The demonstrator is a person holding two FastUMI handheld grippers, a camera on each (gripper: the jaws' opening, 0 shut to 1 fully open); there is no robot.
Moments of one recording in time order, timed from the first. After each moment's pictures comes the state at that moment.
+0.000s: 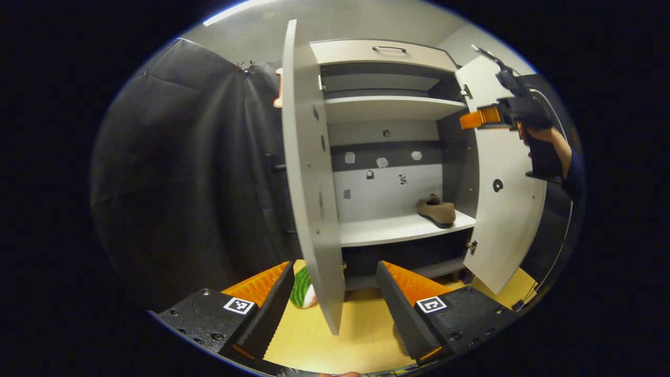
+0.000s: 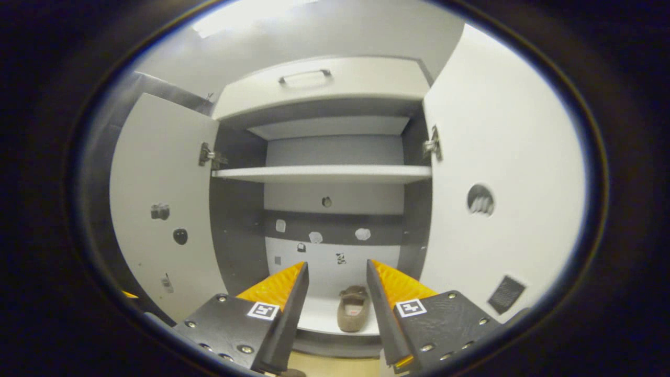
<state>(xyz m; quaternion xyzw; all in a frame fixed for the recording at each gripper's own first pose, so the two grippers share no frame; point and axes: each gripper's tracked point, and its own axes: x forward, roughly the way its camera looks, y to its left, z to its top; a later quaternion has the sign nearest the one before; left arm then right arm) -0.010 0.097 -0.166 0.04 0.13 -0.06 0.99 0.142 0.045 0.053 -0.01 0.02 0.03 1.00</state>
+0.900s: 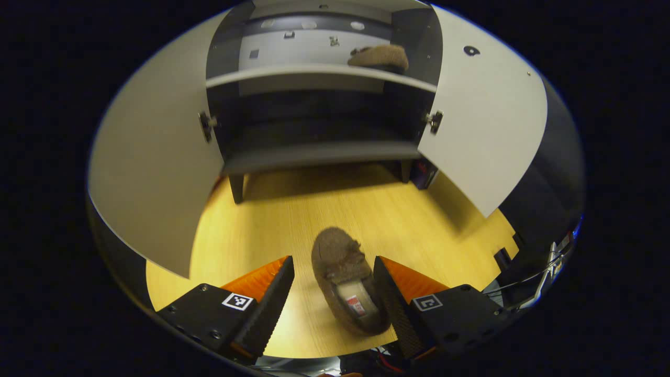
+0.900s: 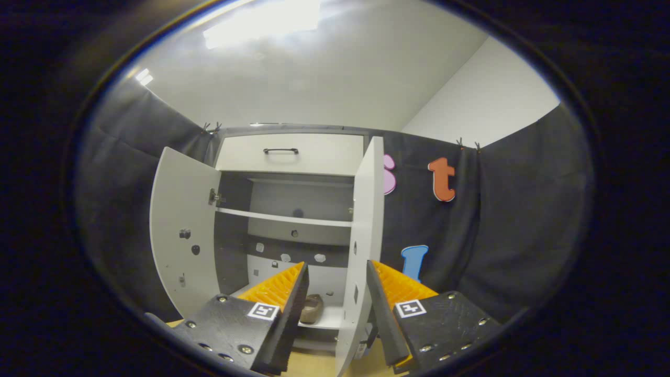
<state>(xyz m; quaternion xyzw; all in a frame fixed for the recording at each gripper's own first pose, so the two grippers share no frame) -0.031 -0.036 -0.492 0.01 0.45 -0.21 0.87 -0.023 -0.058 0.152 -0.03 -0.04 -0.04 1.00</state>
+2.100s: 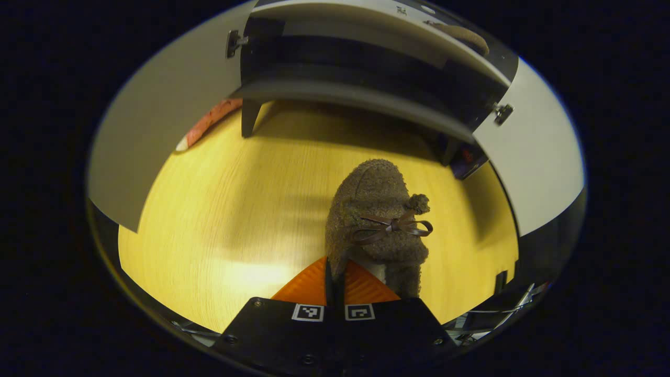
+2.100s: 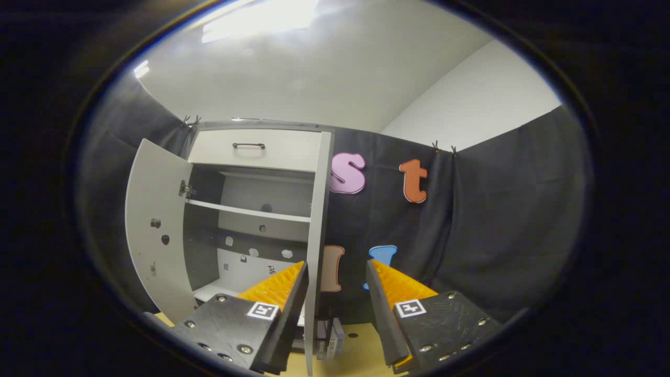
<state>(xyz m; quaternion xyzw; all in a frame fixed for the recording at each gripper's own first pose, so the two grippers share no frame) 0.004 -0.028 -0.506 -0.09 0.51 -0.12 0.85 -0.028 -0.121 0.139 -0.05 -0.03 -0.10 0.99</state>
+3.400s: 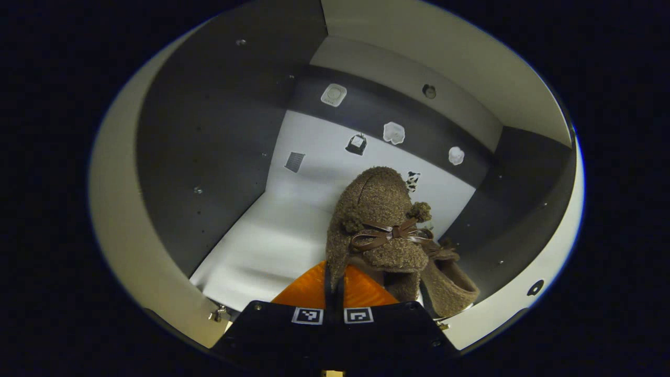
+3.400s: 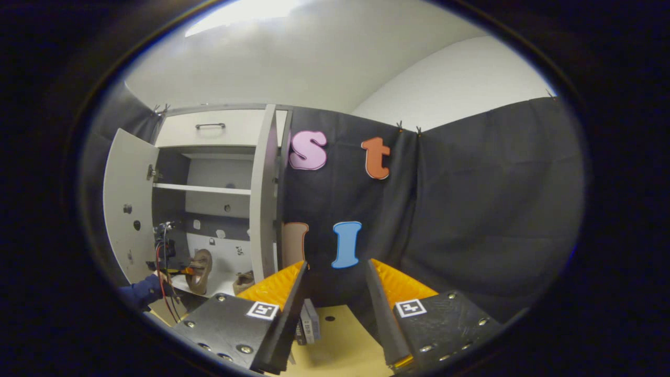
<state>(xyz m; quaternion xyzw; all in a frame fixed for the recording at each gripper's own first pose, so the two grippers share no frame) 0.346 -0.025 -0.260 -0.17 0.28 -0.09 0.94 -0.076 -0.196 0.098 -0.04 0.01 -0.20 0.98</state>
